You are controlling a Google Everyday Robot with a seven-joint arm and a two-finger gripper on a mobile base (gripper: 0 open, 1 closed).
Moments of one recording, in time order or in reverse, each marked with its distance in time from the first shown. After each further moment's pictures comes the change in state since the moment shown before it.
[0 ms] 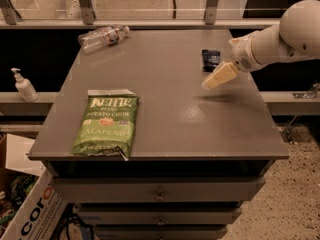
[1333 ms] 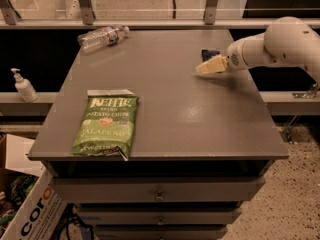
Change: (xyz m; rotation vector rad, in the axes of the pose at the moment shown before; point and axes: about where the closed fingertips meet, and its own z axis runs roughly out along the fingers) arm 0.011 -0.049 0.052 0.120 -0.061 0.340
